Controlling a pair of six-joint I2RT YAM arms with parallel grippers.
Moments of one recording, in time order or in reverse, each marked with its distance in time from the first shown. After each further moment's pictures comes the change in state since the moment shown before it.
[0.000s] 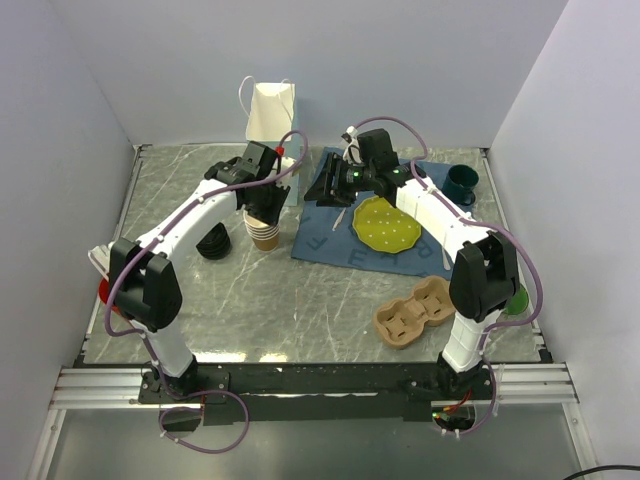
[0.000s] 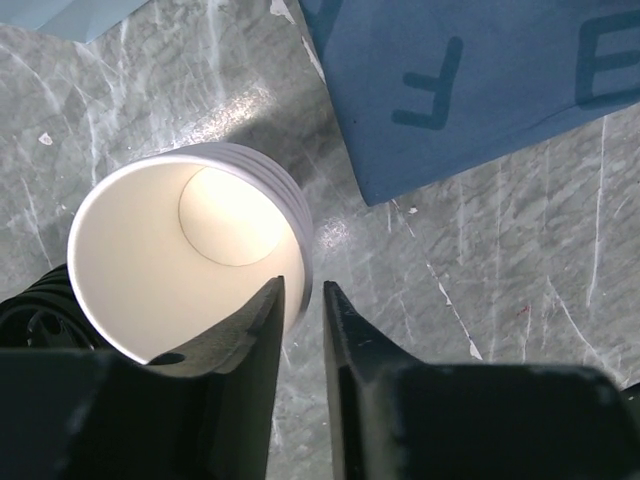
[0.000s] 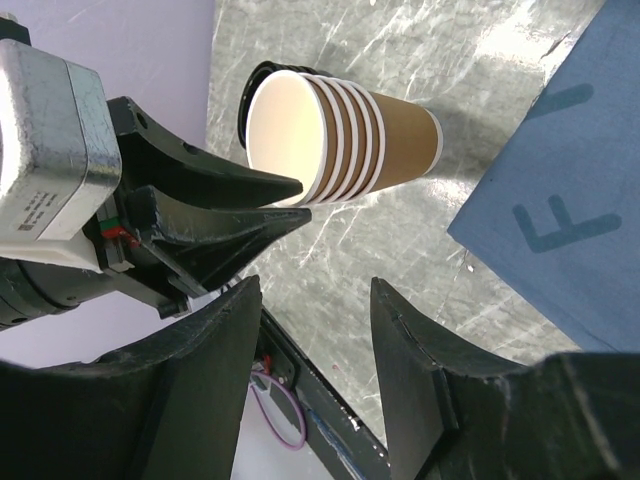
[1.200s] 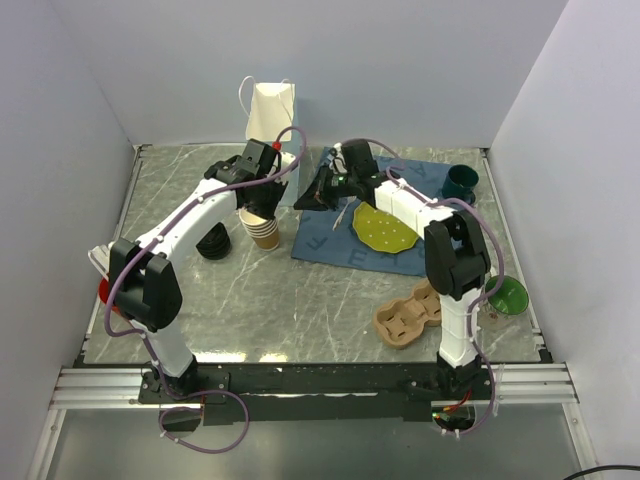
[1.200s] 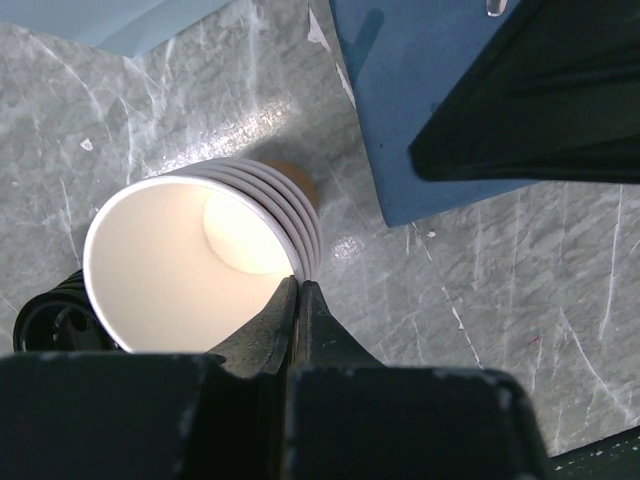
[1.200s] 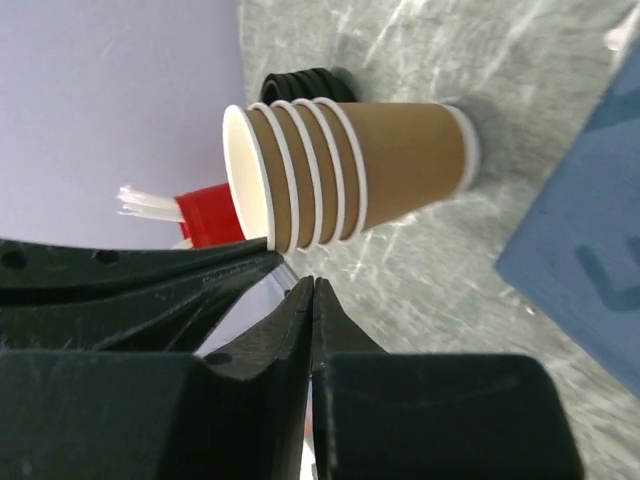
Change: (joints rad) left arm 0.000 0.000 0.006 0.030 -0.066 -0.027; right arm 0.013 0.225 0.033 0.178 -0.129 0.244
